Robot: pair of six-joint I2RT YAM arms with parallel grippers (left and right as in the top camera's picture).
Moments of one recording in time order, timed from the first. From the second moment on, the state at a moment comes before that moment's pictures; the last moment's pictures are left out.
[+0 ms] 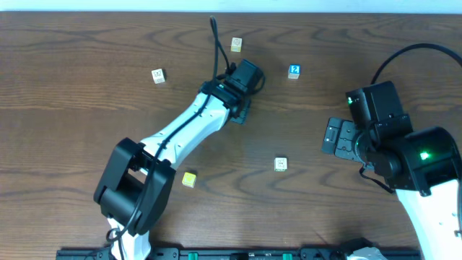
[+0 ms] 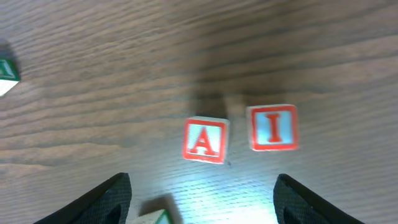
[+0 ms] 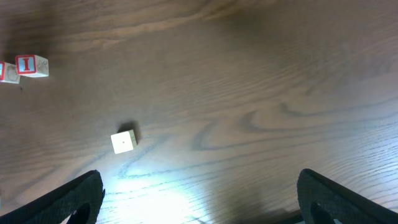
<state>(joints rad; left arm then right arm) -0.61 1.95 1.48 -0.74 -0.27 -0.24 0.32 1.20 1.46 -1.45 0.29 0.54</state>
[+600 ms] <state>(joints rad) -0.13 1.95 1.48 -0.95 0.13 -0.03 0.32 1.20 1.46 -1.48 0.29 0.54</state>
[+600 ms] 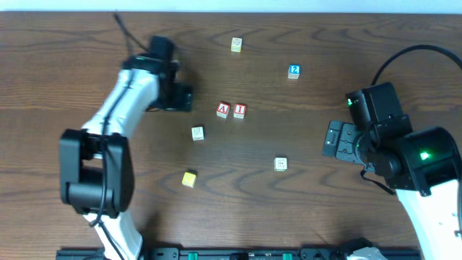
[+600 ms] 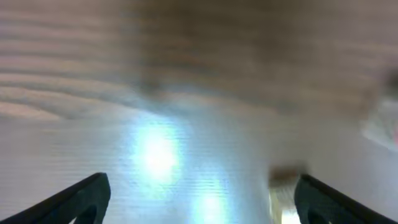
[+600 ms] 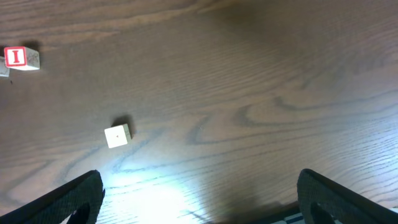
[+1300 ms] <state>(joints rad) -0.34 1.95 1.48 -0.87 0.15 0.21 0.32 1.20 1.46 -1.48 0.30 0.54</state>
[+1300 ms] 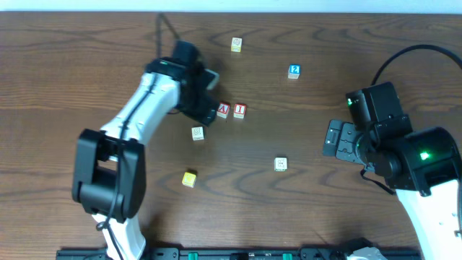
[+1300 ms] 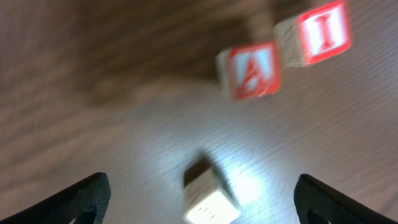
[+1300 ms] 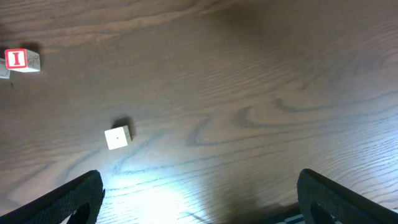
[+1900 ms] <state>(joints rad) -0.44 2.04 1.48 -0.68 0.01 0.03 0.32 1.20 1.46 -1.48 0.30 0.54</state>
